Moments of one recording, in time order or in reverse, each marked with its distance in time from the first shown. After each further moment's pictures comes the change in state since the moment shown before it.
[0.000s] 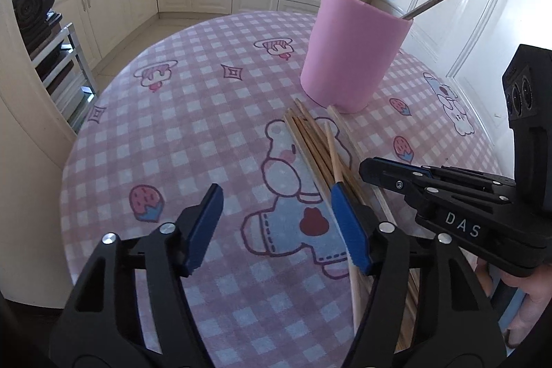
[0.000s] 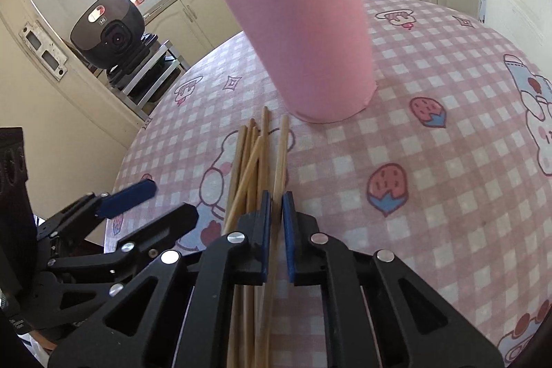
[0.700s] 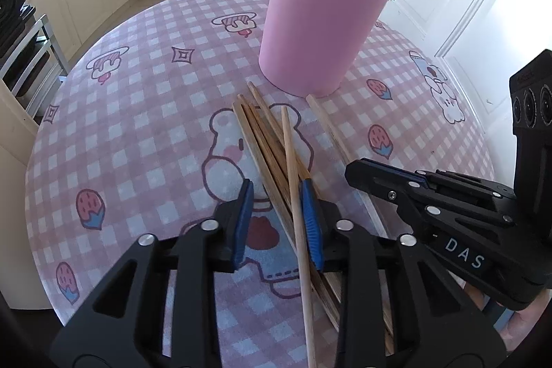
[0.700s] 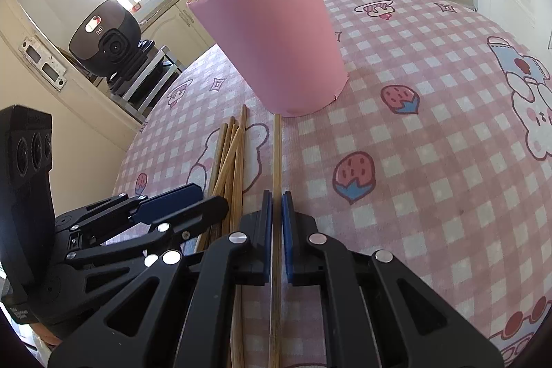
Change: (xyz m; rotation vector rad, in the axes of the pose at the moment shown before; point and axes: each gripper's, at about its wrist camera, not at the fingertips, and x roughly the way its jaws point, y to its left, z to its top) left arm 0.034 -0.033 0.011 0.019 0.104 -0.055; right arm -0.008 -0.015 -0.003 0.027 0.007 0.020
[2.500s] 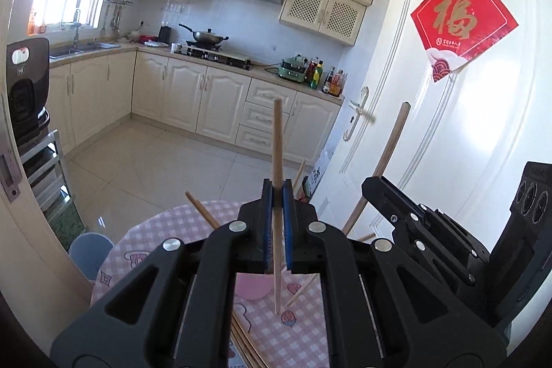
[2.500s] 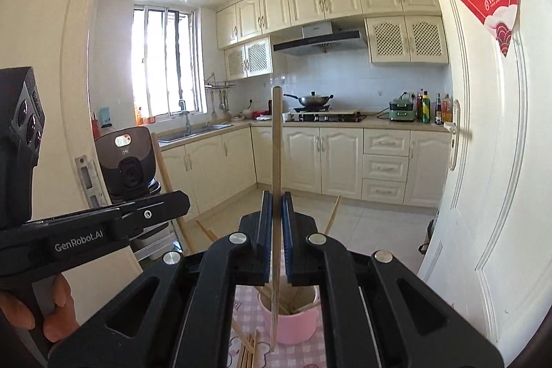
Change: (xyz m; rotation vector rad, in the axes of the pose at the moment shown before) left arm -0.224 -0.015 0.100 -0.037 -0.632 -0.101; right arm -0.175 0.101 0.084 -0.313 -0.769 -0.181
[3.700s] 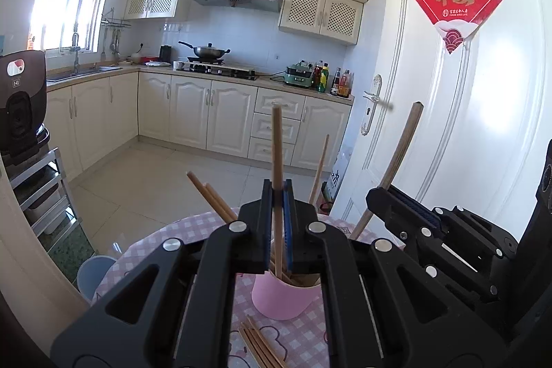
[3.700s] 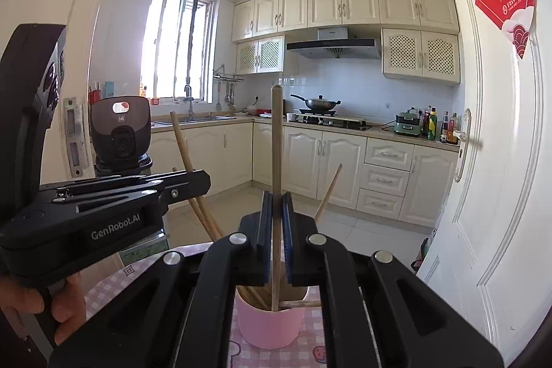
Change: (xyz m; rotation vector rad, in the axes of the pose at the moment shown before) left arm 0.058 0.020 -0.054 0.101 -0.039 0.036; right arm 0.029 -0.003 -0.061 -0.144 0.011 0.018
